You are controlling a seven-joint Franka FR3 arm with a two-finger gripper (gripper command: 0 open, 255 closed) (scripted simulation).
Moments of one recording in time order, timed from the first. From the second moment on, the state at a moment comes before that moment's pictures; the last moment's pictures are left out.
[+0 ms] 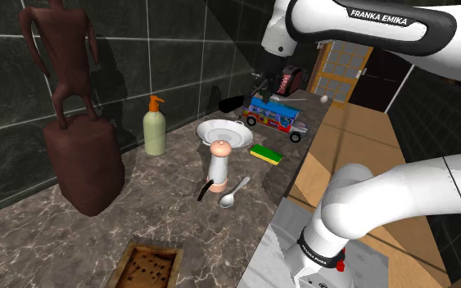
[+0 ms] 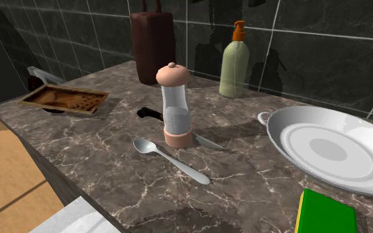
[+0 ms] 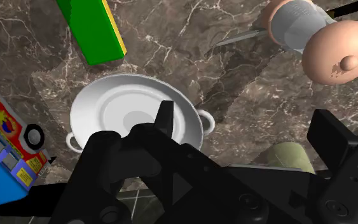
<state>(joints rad) 0.00 -0.79 -0.06 -2.33 -0.06 1.70 0.14</state>
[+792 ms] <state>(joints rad) 0.08 -0.87 0.05 -2.66 -0.01 1.94 0.19</state>
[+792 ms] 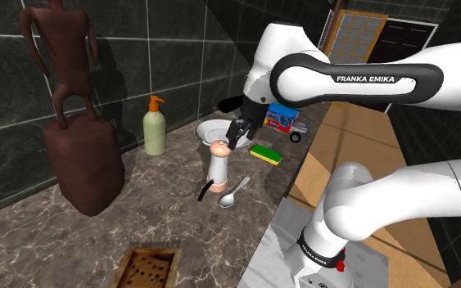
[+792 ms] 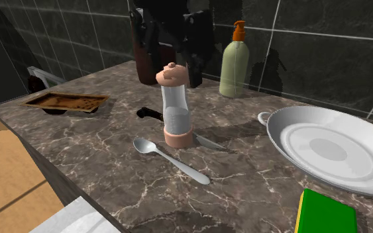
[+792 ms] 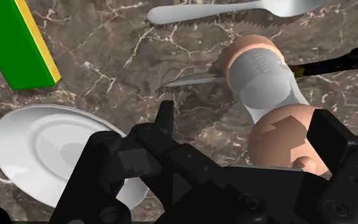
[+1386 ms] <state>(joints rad) 0.19 -0.81 0.16 -2.87 0.05 2.24 0.25</state>
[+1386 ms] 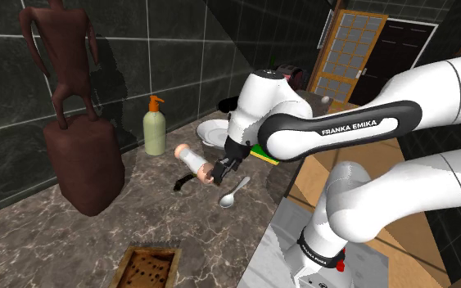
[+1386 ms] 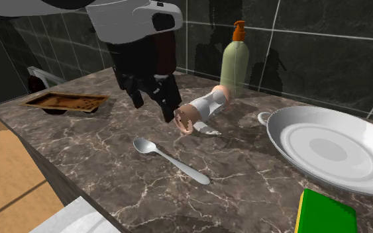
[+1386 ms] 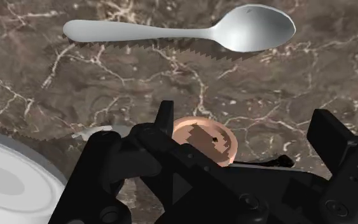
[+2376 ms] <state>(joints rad) 0.21 -0.65 0.22 -2.98 0.07 2.48 0.28</state>
